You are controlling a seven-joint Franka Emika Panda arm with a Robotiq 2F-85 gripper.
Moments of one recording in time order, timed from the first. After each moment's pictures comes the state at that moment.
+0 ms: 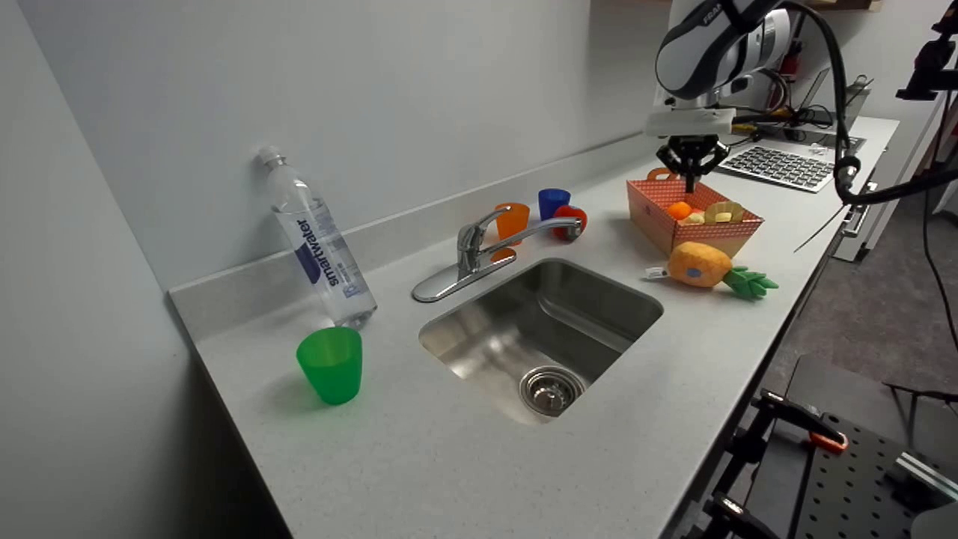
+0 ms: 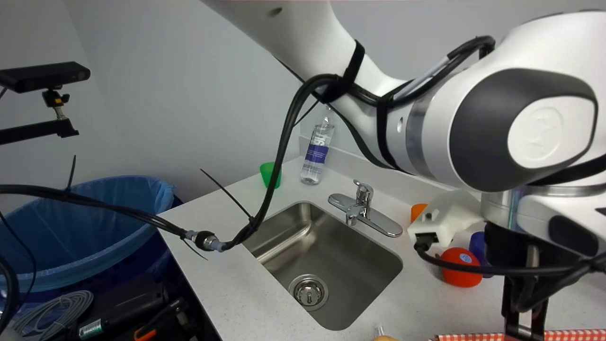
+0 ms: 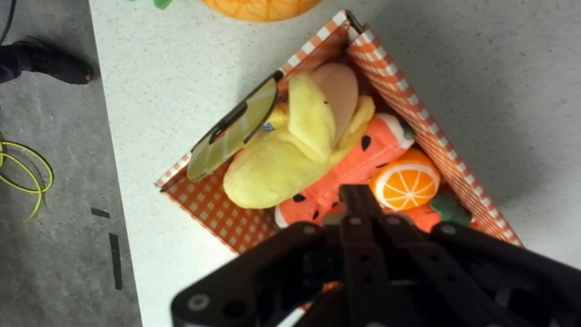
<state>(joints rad) -0.25 0.30 -0.39 -1.98 -0.23 2.31 0.96</state>
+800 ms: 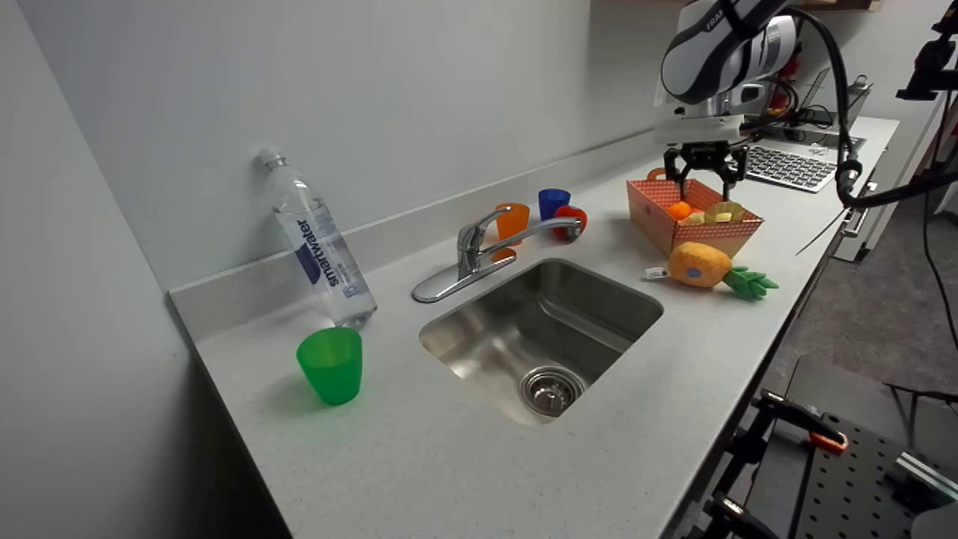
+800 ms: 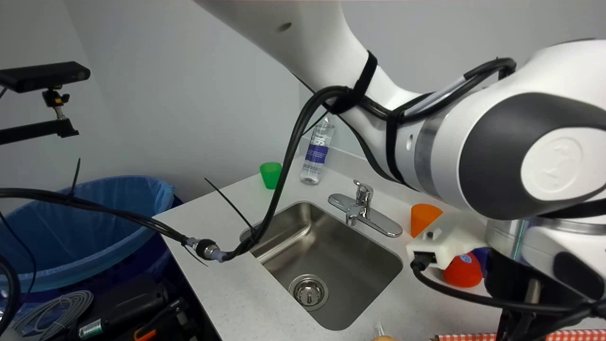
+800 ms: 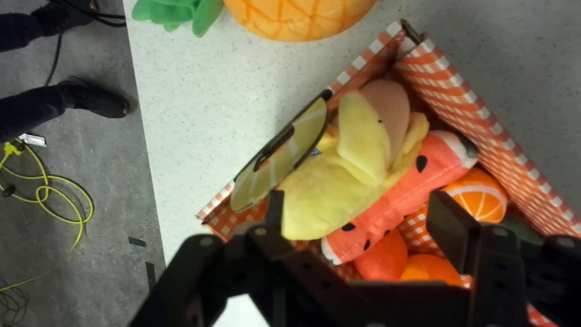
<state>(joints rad) -0.27 0.33 -0.41 -1.98 -0.19 2.24 0.97</state>
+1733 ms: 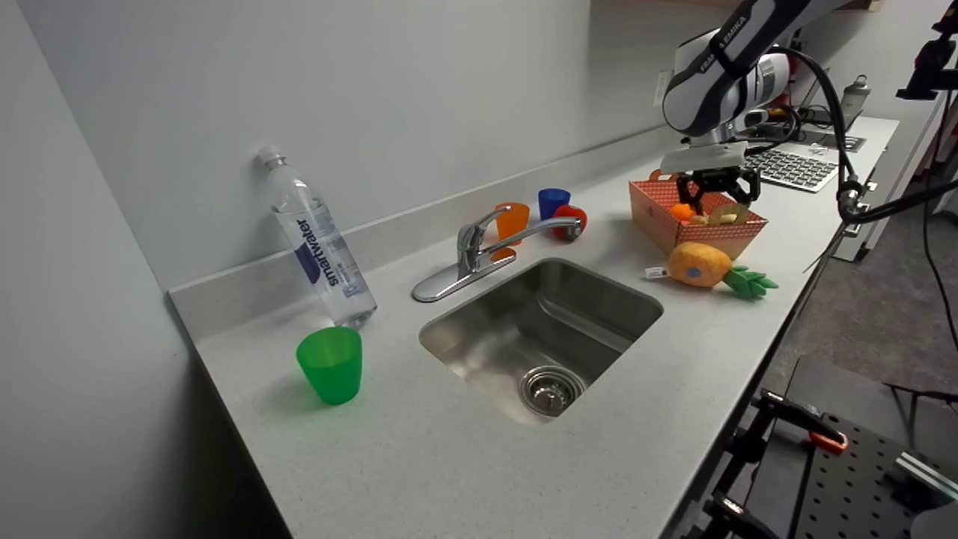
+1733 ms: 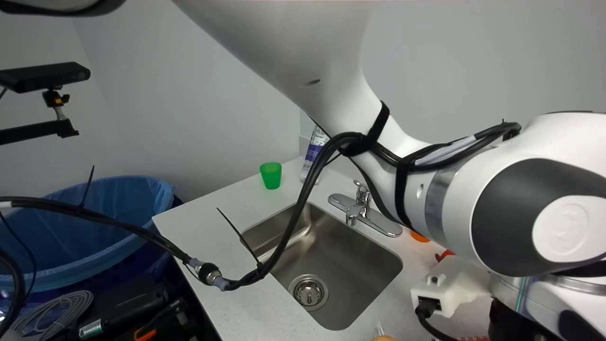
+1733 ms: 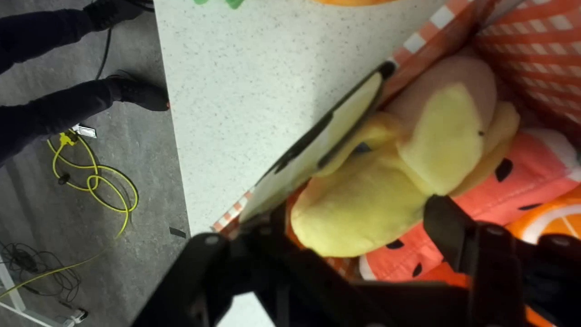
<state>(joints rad) -0.27 0.43 -0.46 -1.96 -0.23 2.24 1.00</state>
